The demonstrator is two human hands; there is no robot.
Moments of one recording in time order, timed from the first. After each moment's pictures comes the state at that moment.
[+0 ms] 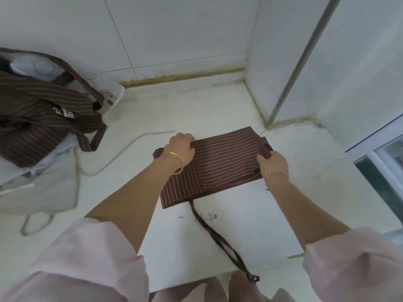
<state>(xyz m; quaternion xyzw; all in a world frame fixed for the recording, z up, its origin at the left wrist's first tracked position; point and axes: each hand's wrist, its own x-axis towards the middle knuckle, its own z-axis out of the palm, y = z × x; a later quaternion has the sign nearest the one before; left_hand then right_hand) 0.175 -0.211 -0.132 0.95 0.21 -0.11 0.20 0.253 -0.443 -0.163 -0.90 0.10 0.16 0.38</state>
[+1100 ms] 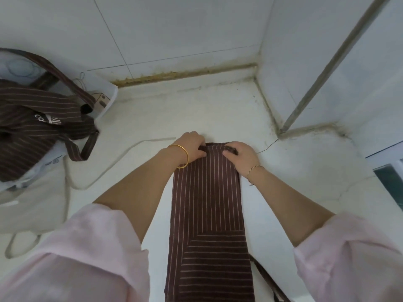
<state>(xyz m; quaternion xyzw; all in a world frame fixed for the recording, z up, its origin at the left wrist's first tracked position) 0.245 -0.184 -0.151 0.97 0.08 -0.19 0.14 0.295 -0.359 -0.175 -0.88 -0.21 0.23 0.37</state>
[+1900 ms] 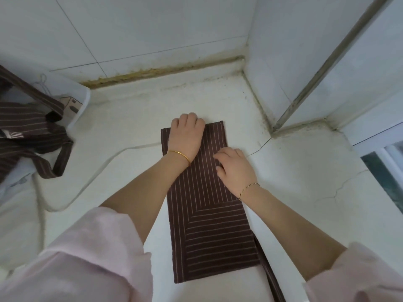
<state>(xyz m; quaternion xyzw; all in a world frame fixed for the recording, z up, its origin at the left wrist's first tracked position) 0.282 -0.189 -0.185 0.99 0.04 0.12 -0.04 0.278 -0.362 -0.190 -0.91 -0.35 0.08 0.19</state>
